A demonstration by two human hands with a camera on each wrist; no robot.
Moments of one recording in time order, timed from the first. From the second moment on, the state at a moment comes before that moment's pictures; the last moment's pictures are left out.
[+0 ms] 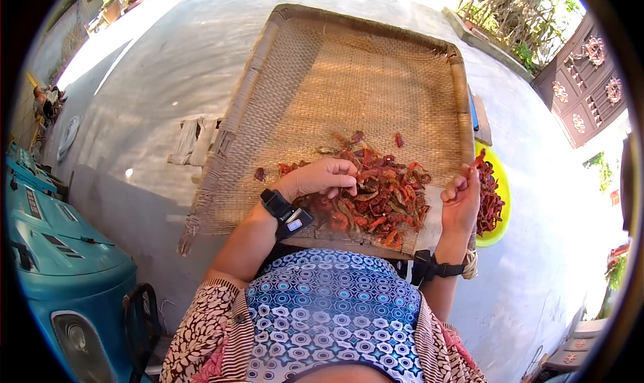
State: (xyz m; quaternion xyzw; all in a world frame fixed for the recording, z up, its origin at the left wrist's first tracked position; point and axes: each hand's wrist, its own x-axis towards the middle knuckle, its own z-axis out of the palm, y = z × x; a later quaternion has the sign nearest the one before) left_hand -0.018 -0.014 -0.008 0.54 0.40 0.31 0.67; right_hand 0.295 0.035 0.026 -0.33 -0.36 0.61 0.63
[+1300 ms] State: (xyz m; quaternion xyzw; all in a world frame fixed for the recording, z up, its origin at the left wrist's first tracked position) left_hand -0.011 -0.011 -0.018 0.48 0.39 0.37 0.69; right_hand 0.224 0.008 0.063 -0.43 -0.73 0.50 0.19
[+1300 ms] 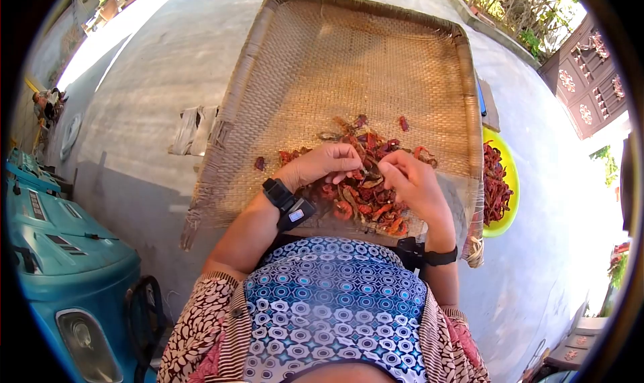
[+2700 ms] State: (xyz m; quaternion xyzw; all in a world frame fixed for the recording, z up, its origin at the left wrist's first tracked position) left_hand 0.014 -0.015 -0.022 0.76 0.55 0.27 0.23; right_hand 0.182 -0.077 0.201 0.05 -0.83 0.47 0.28
